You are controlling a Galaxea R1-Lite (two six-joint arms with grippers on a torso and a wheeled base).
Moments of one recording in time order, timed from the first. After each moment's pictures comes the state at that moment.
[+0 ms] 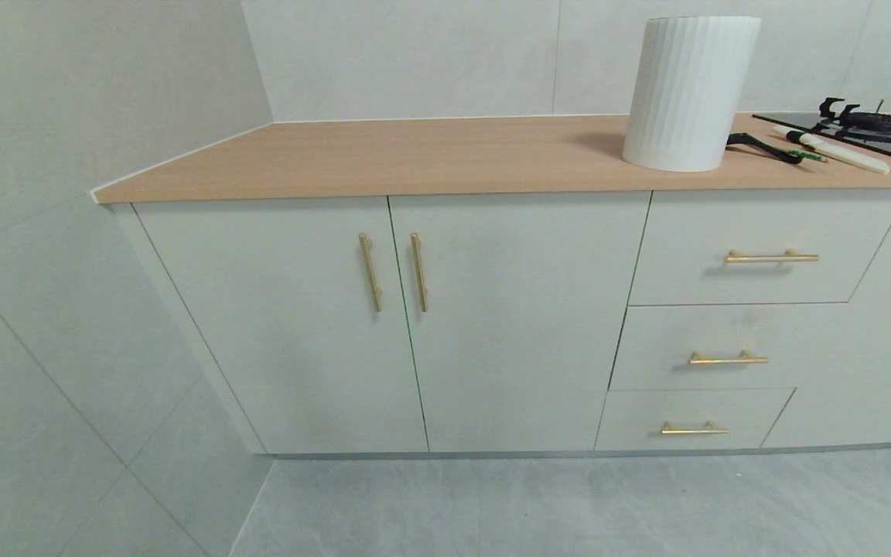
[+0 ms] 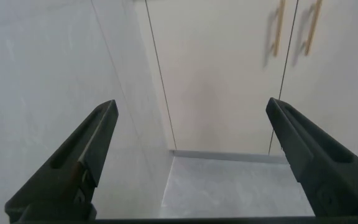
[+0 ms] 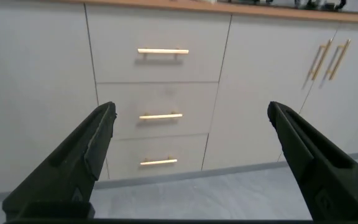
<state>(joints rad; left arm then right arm) -0.01 0.03 -0.31 0.19 0.19 0.13 0.00 0.01 -0.26 0.05 -0.21 -0.14</state>
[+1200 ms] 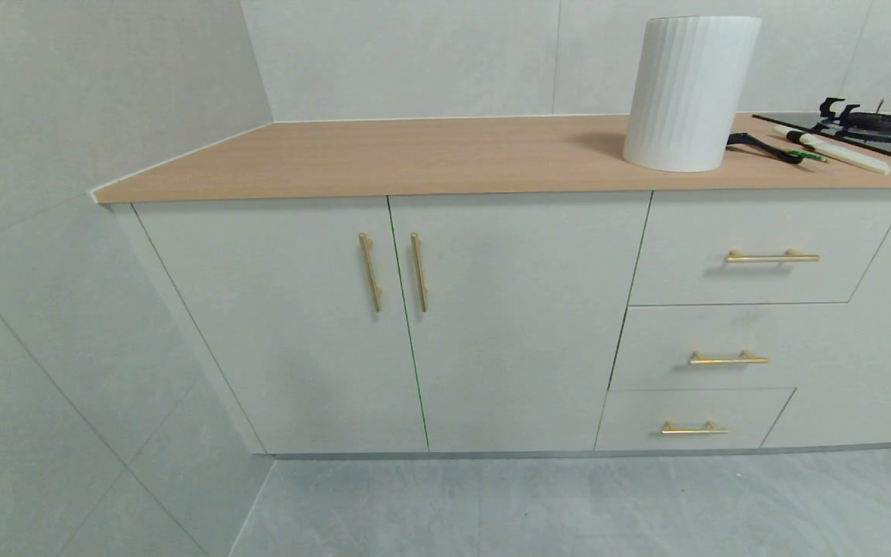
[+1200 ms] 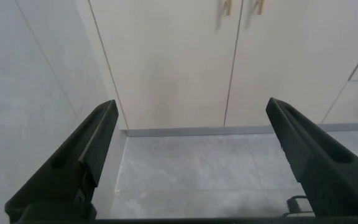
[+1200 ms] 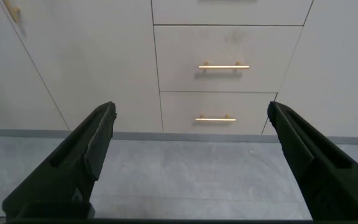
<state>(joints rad) 0.00 0.00 0.00 0.00 -0.01 0.02 0.00 0.00 0.00 0.00 0.03 -0.01</state>
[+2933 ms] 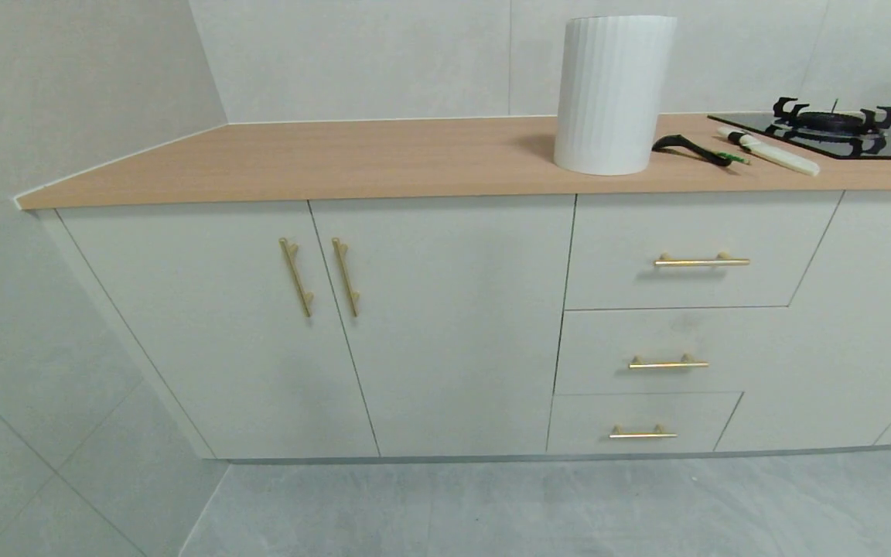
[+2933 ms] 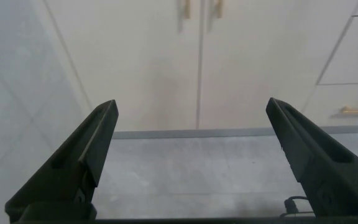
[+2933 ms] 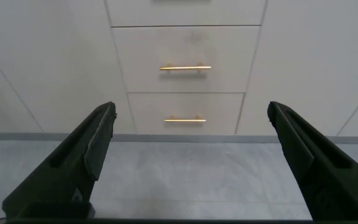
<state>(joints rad) 0.00 0.00 0.00 0.00 -0.01 0.01 0.00 0.00 0.00 0.00 0.03 0.00</state>
